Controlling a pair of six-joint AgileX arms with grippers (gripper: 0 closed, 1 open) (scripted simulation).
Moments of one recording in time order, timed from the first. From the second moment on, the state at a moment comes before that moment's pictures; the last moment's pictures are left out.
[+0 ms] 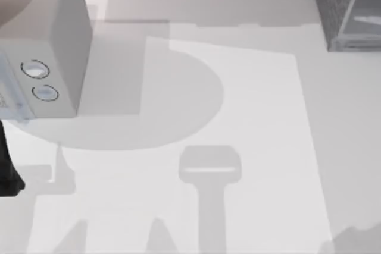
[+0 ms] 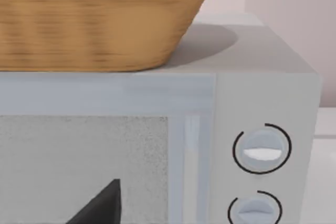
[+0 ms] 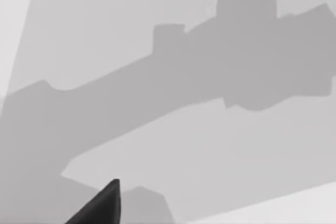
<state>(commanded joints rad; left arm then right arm) 0.00 0.00 0.00 0.00 0.00 0.00 -1.03 0.91 1.09 -1.56 -0.54 -1.14</state>
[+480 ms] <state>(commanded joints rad) 0.00 0.00 0.00 0.00 0.00 0.00 -1.67 1.65 1.28 -1.48 -0.87 -1.85</state>
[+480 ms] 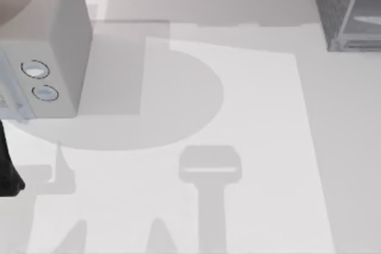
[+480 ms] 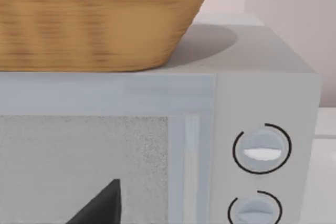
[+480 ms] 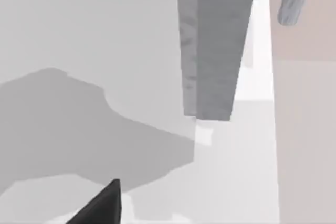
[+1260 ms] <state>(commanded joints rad) 0.00 0.00 0.00 0.00 0.00 0.00 -1.76 1.81 1.31 -1.38 -0.94 -1.93</state>
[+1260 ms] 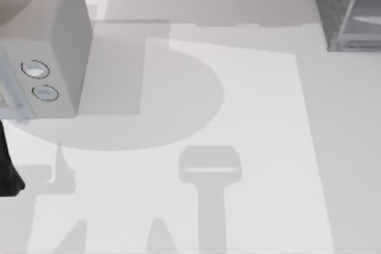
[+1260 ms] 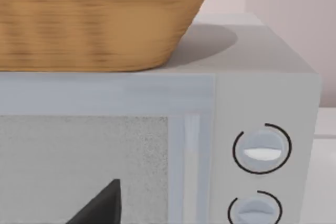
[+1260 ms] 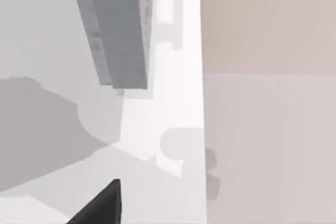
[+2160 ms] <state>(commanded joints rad) 0.00 0.00 0.00 0.00 0.00 0.00 -1.04 1.83 1.29 -0.41 -0.76 -0.75</state>
